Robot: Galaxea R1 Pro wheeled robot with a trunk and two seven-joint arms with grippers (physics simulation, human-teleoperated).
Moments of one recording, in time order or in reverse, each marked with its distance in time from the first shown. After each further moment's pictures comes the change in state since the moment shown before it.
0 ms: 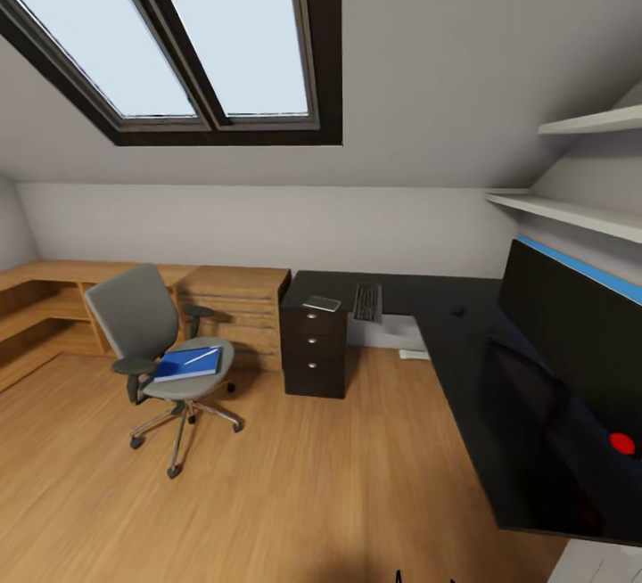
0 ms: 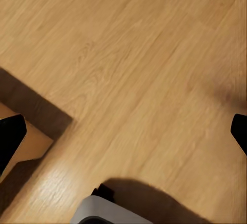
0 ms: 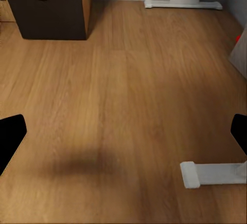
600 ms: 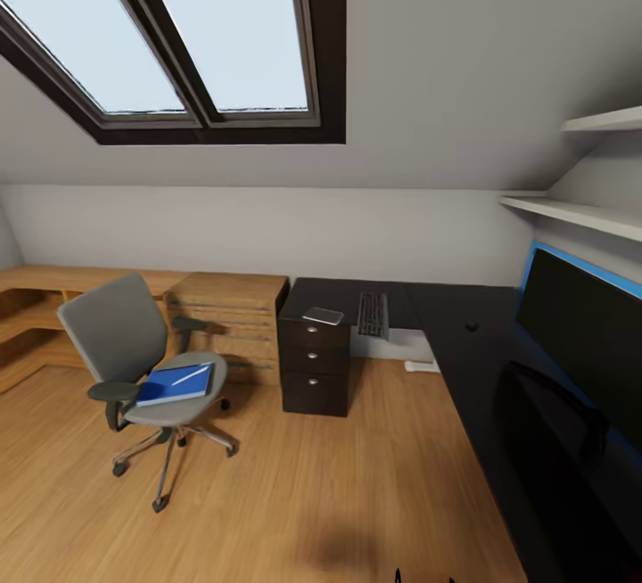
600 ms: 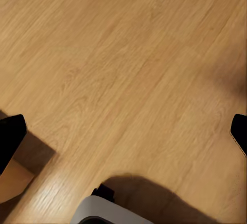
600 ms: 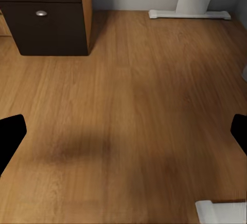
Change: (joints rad) left arm 0.000 0.000 0.000 0.000 0.000 0.000 0.000; right arm 0.000 0.003 0.000 -0.001 -0.004 -0.008 0.000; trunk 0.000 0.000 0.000
